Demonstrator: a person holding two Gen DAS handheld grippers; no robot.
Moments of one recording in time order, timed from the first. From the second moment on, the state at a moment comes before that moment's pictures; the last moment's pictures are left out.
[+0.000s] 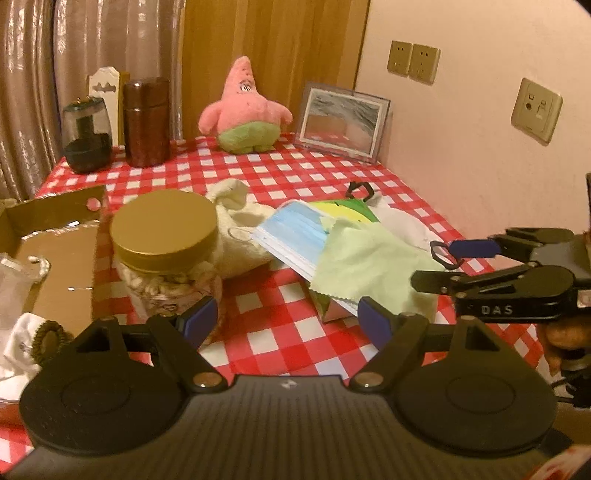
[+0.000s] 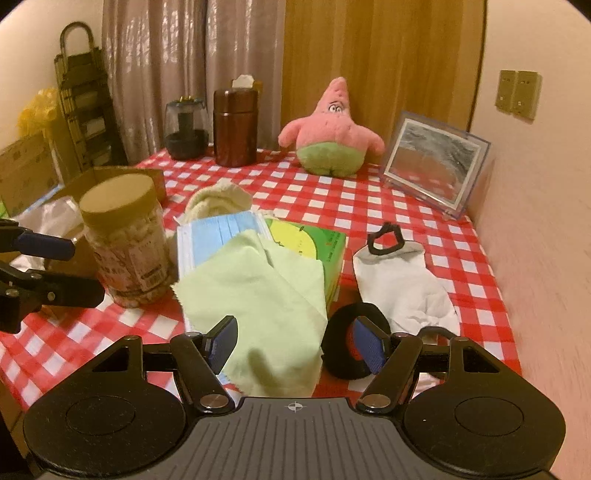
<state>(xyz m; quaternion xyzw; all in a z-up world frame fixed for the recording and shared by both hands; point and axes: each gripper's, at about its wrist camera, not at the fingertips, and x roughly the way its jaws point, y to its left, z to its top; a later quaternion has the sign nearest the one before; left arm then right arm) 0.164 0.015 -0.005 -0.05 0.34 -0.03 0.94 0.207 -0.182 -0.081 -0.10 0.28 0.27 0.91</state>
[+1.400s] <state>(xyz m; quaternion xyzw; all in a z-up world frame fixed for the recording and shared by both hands) 0.188 -0.003 -0.033 -0.09 0.37 -0.05 0.92 0.193 -0.222 -0.036 -0.03 0.22 0.24 0.94</state>
